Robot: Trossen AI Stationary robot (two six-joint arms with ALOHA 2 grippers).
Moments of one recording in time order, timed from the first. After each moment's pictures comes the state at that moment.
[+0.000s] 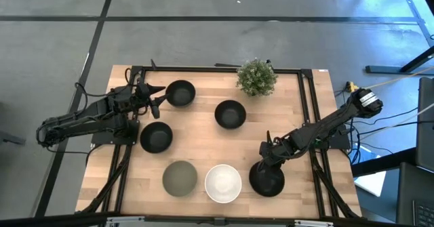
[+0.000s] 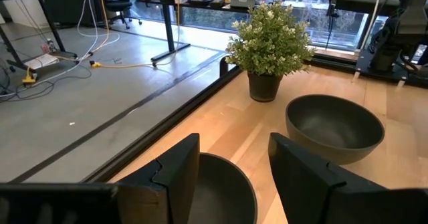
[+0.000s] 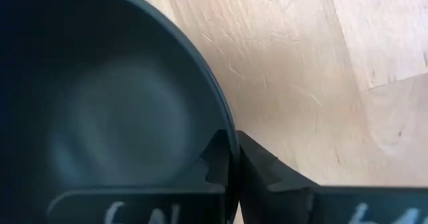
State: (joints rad) left arm 0.37 0.35 0.38 -0.25 -0.22 -0.05; right arm 0.48 1.41 0.77 -0.60 -0.08 0.88
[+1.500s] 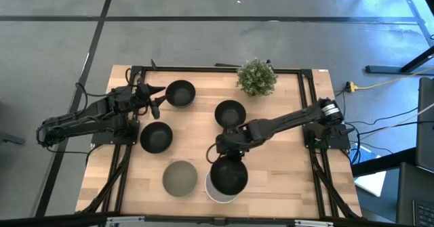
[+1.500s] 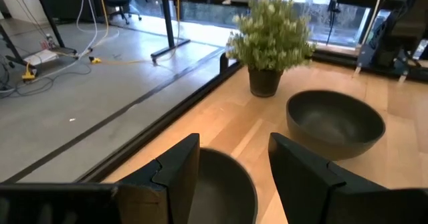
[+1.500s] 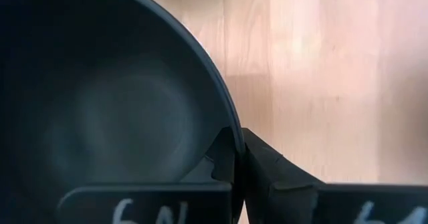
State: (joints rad) left arm 0.37 0.35 0.38 -0.28 -0.22 -0.05; right arm 0.26 1.91 1.61 -0.87 -0.15 0.36
